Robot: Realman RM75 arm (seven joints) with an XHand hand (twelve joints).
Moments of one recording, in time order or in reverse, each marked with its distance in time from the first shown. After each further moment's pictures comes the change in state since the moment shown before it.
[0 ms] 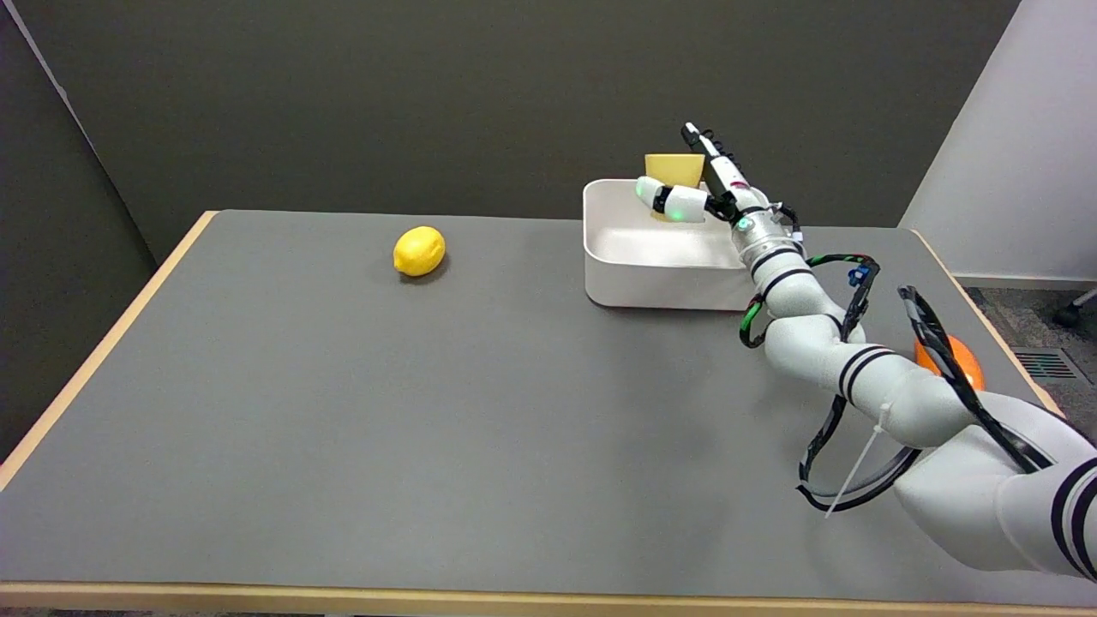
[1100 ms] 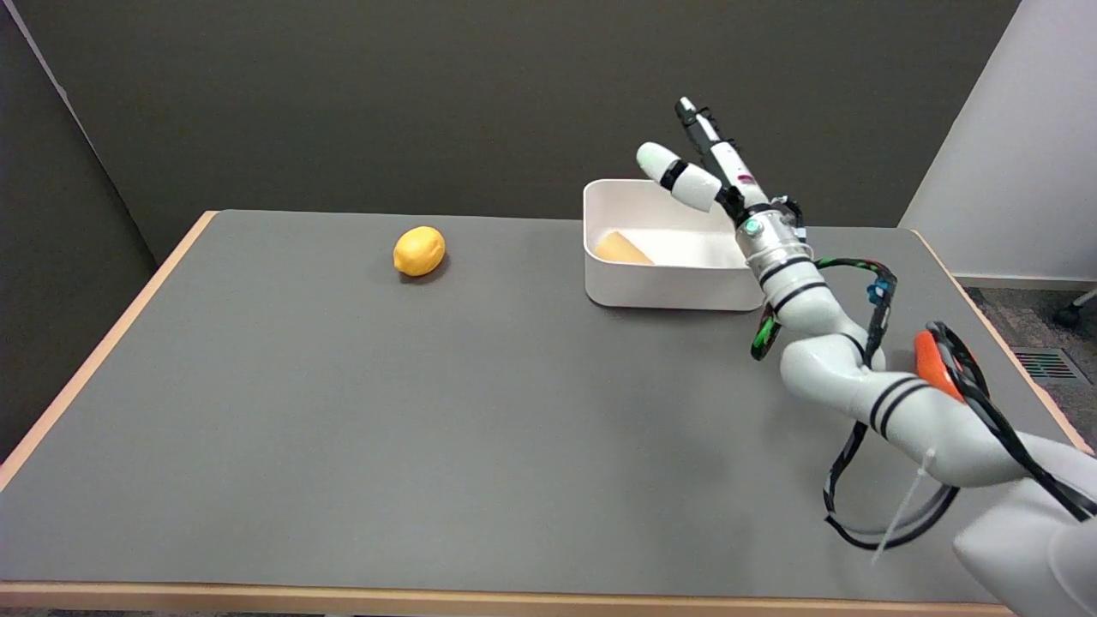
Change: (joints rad) arm -0.182 0.084 0.008 0.323 0.052 0.069 -0.002
